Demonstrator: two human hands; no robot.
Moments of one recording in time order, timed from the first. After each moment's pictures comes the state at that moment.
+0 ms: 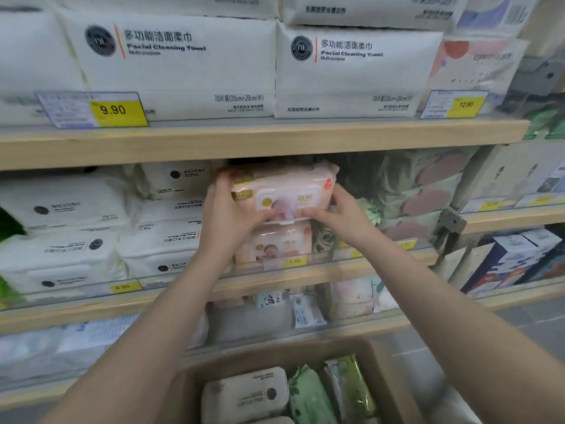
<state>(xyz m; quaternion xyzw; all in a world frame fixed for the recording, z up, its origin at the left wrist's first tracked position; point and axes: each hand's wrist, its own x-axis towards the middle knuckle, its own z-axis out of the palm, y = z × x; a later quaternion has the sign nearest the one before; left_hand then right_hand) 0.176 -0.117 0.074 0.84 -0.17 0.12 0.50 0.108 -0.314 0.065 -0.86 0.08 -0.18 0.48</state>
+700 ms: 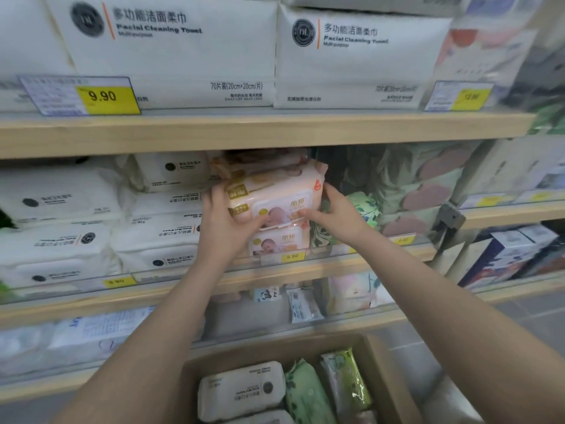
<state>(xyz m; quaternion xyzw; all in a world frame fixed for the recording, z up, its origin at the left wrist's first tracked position) 0.185 -0.112 0.035 0.84 -0.19 0.13 0.49 0.120 -0.316 0.050 -0.88 0.09 -0.14 0.44</state>
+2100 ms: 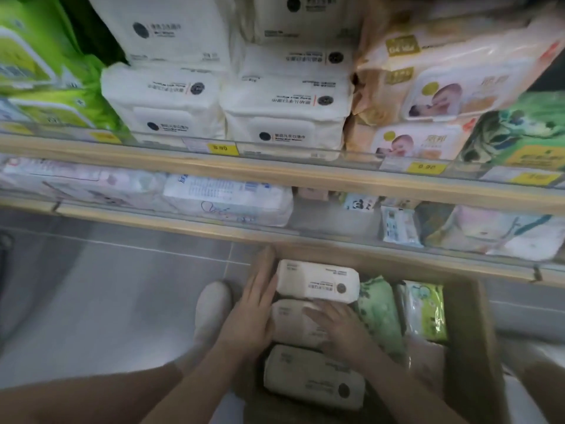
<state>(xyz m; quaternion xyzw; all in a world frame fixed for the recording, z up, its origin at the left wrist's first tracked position) 0.003 0.074 -0.199 0.95 -0.24 -0.10 0.19 -0.035 -0.158 -0.266 -0.94 -0.20 0.24 0.12</state>
